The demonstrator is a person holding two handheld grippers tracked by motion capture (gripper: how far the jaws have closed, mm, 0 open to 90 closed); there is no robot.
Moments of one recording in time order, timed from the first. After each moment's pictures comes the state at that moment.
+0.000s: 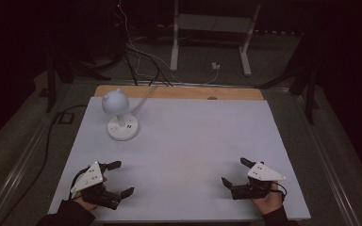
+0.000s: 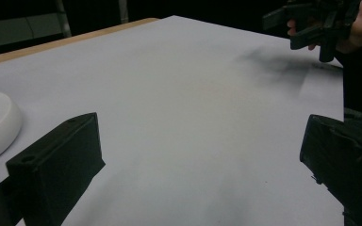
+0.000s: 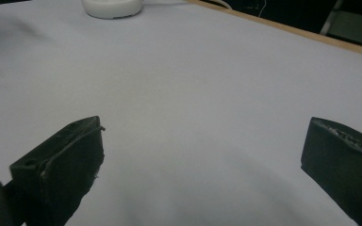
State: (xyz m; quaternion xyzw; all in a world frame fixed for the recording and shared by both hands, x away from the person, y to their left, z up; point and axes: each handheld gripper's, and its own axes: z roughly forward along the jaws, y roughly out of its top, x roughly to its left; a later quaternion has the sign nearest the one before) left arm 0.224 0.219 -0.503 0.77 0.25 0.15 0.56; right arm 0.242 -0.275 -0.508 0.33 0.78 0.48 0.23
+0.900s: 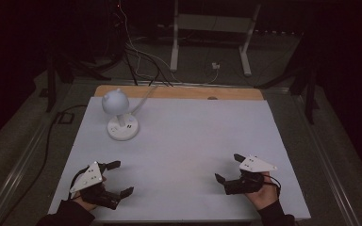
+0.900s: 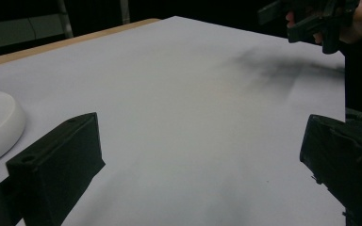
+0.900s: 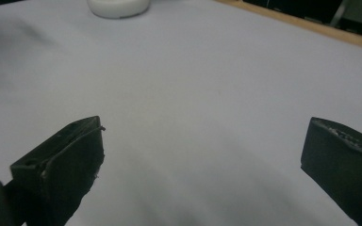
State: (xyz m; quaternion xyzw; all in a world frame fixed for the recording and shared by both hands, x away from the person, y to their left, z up) left arm 0.224 0.220 -0.503 0.77 0.25 0.15 0.56; right arm 0.254 -0.250 -0.485 0.34 0.80 0.46 0.21
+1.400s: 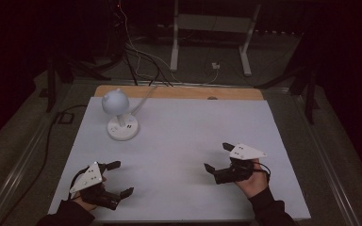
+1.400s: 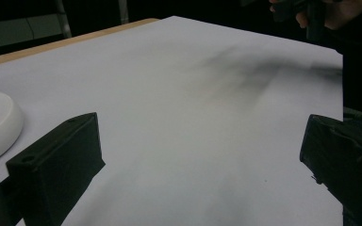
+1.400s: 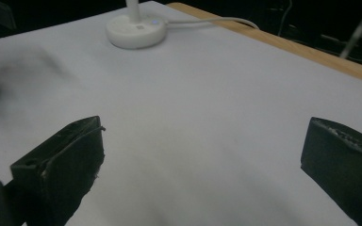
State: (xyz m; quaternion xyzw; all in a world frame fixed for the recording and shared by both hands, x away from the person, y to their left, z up) left arm 0.223 0.220 -0.502 0.77 0.25 0.15 0.56; right arm 0.279 -0.217 -0.461 0.30 0.80 0.49 0.19
